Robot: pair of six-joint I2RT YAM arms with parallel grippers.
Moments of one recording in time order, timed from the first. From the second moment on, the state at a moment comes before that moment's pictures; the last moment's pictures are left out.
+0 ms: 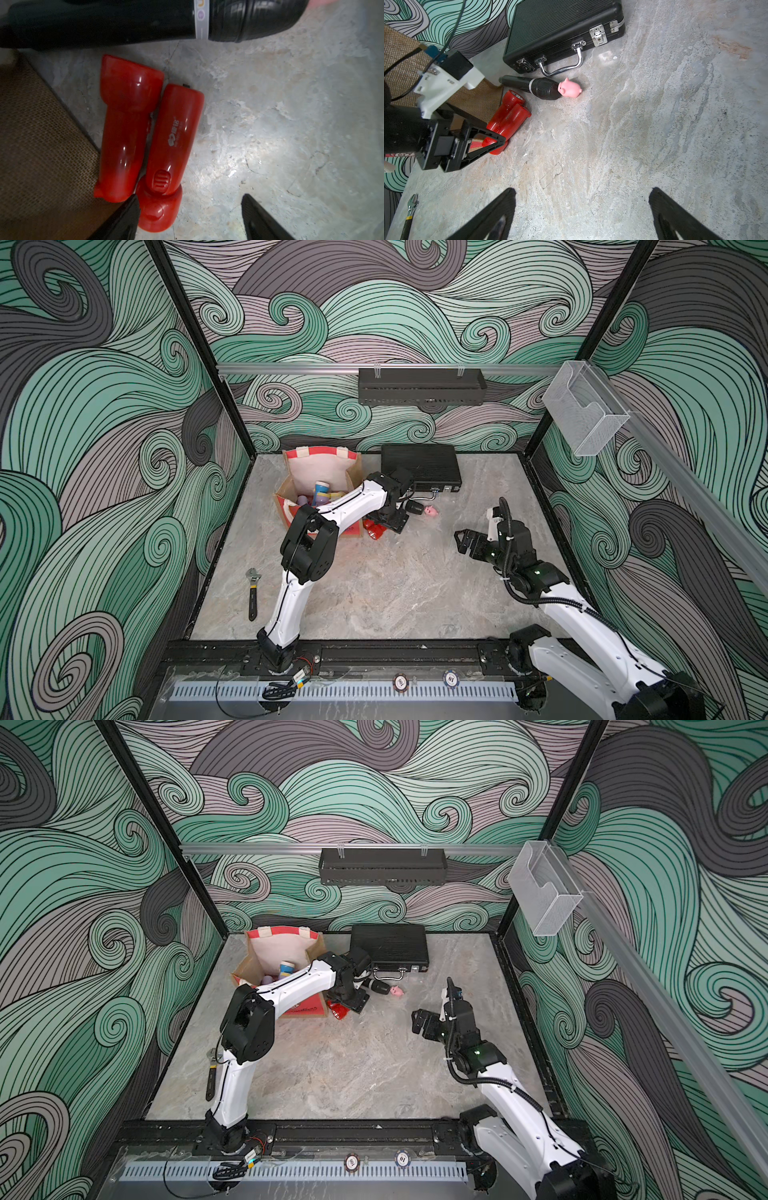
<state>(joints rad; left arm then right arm) -0.67 2.17 1.84 -1.03 -0.10 -0.15 0.32 0.89 0.53 -0.30 -0.05 0.51</state>
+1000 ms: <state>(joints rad) -0.67 2.34 1.95 -1.06 -0.15 -0.14 0.28 0.88 0.53 -0.30 -0.05 0.51</state>
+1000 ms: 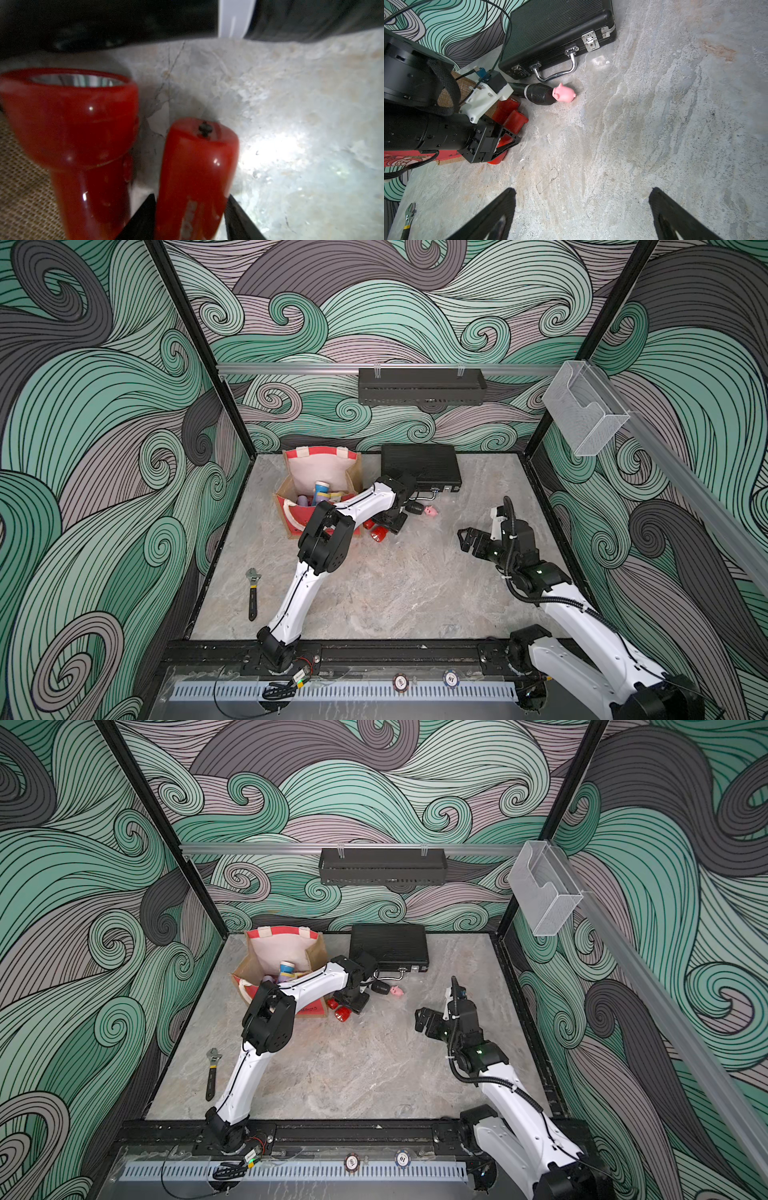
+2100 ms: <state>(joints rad) -0.69 1.87 1.93 -1.03 0.01 -0.06 0.30 0.85 0.59 -0.31 -0.11 0.46</state>
